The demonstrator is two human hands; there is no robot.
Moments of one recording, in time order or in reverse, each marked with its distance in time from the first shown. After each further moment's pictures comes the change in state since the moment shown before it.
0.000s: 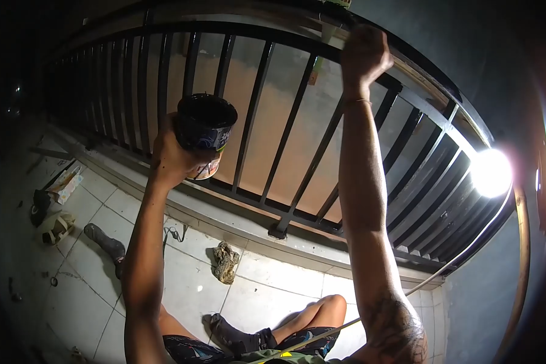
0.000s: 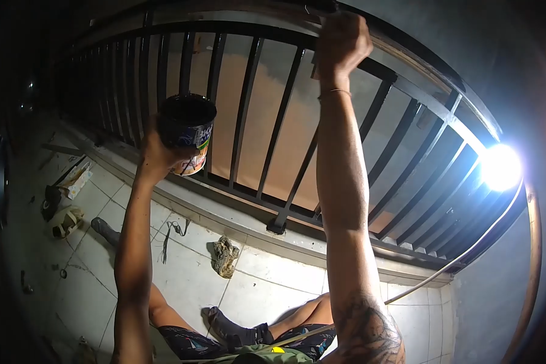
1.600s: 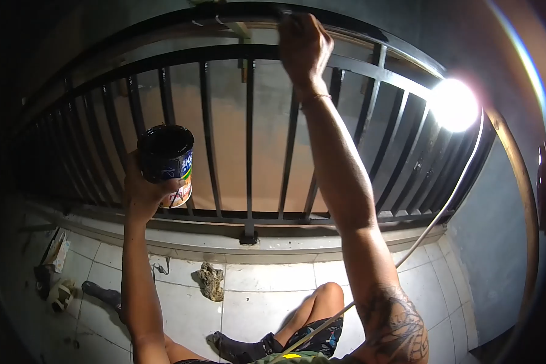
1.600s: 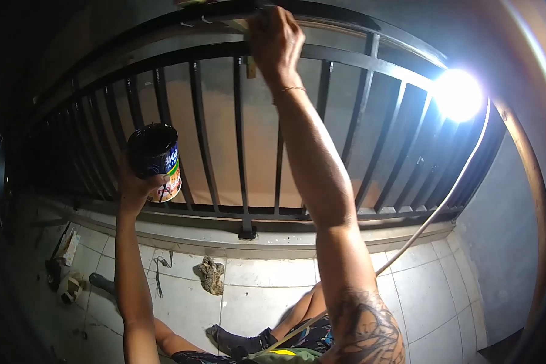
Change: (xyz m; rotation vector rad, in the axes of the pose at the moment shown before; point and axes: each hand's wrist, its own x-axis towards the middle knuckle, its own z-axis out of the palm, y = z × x) left_hand 0.007 0.041 0.076 -0.244 -0.186 0.014; right_hand 0.034 0.075 -0.086 -0.043 -0.127 0.003
